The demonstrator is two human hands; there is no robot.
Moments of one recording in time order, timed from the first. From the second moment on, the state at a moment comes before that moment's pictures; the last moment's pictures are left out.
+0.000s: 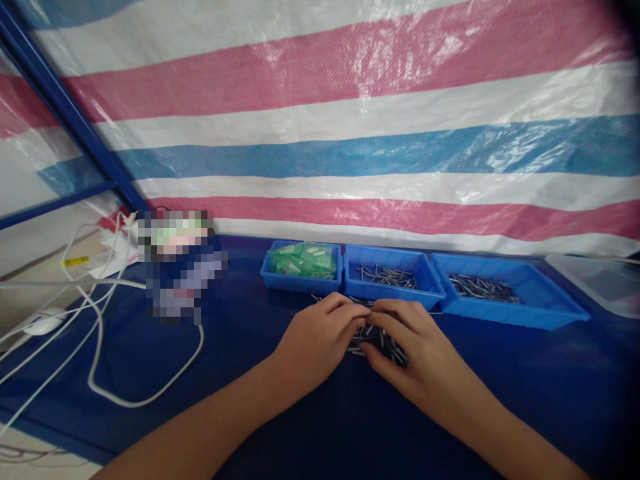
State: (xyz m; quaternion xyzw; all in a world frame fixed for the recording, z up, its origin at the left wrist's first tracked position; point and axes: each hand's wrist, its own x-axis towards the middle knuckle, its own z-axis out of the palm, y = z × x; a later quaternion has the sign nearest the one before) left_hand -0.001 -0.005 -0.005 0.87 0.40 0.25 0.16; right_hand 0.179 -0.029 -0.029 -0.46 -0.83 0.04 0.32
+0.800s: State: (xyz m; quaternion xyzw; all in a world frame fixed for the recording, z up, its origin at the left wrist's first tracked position) left_hand 0.011 -0.010 -0.013 0.72 0.46 0.33 0.40; right_hand 0.177 -0.019 -0.025 -0.46 -0.61 0.34 0.56
